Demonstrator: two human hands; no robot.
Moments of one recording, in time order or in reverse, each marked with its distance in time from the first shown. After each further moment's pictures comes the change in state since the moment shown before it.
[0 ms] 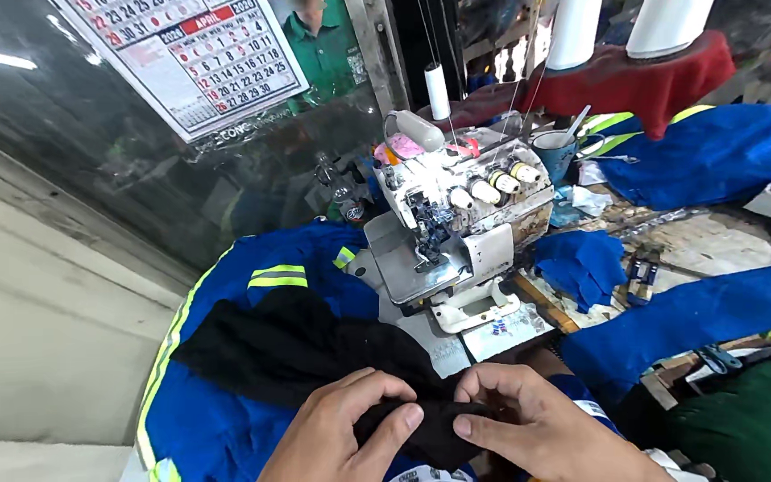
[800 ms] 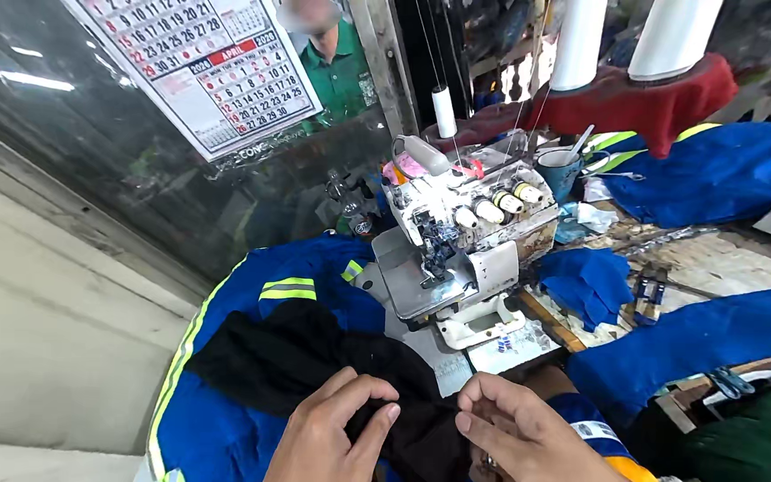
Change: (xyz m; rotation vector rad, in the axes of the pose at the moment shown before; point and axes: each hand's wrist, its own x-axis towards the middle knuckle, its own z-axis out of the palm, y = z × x) left_hand -0.002 -0.003 0.001 0.224 0.231 -0.083; right_hand 0.000 -0.014 0.012 -0.029 0.092 0.151
